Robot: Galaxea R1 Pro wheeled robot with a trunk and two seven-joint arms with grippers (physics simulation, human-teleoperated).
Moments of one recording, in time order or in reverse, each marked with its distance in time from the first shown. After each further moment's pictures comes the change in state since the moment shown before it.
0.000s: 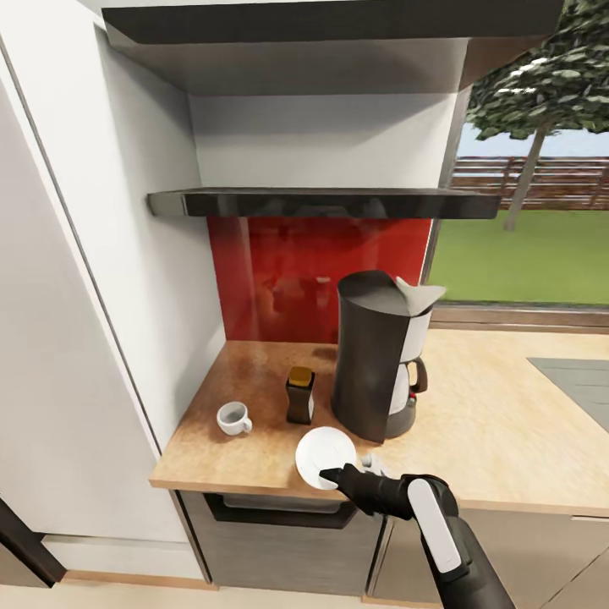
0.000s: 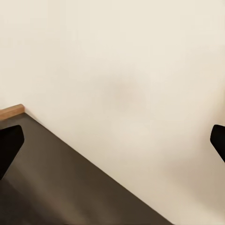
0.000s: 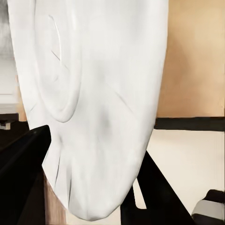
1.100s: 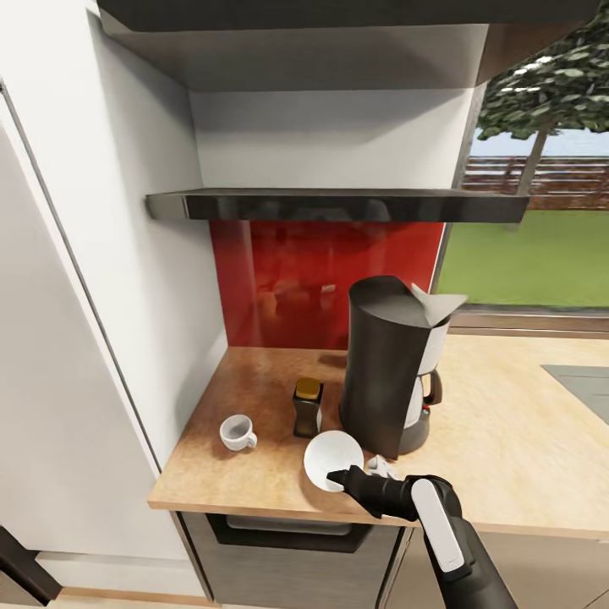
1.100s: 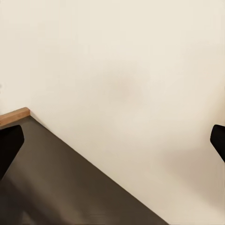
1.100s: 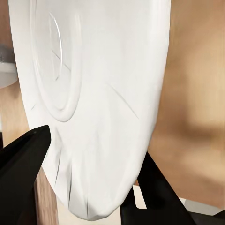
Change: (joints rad) left arm 0.000 0.001 0.002 0.010 0.004 0.000 0.010; right arm 0.000 0.000 -0.027 0.001 0.000 -0.001 -0.073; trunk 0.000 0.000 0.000
